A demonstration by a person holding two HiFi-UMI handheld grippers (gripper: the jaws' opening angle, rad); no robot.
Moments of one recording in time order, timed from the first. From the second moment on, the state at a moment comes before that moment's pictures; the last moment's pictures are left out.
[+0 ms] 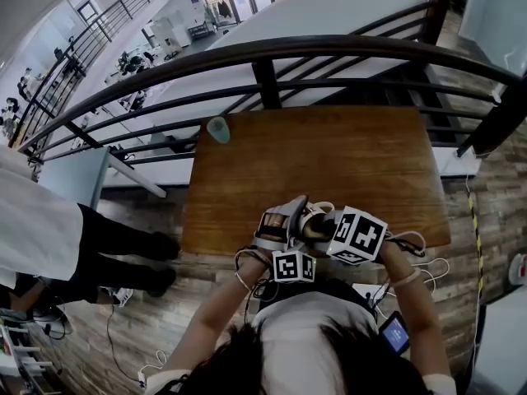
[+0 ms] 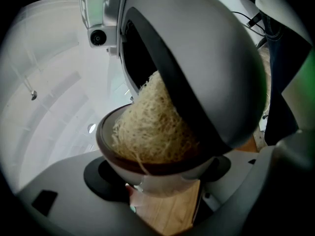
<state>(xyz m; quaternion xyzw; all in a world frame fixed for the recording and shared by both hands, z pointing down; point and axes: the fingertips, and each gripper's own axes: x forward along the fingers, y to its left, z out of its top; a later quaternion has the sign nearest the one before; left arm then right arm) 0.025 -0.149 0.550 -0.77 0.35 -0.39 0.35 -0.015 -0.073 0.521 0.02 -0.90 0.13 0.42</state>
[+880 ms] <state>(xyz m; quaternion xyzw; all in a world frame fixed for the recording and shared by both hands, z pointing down) 0.012 -0.172 0.526 -0.75 0.42 -0.37 0.34 -0.023 -0.109 0.478 0.09 -0.93 0.34 0.12</state>
